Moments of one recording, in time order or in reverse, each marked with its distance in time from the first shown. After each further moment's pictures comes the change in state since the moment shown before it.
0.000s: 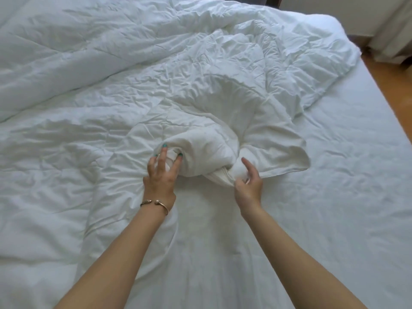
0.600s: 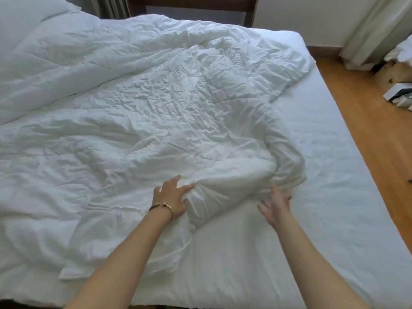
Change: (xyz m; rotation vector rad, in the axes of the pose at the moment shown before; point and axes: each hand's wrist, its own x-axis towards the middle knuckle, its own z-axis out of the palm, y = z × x) left_hand -0.128 0.144 -0.045 -0.045 -0.493 0.023; right_hand -0.055 0.008 -0.249 0.486 0.138 0.488
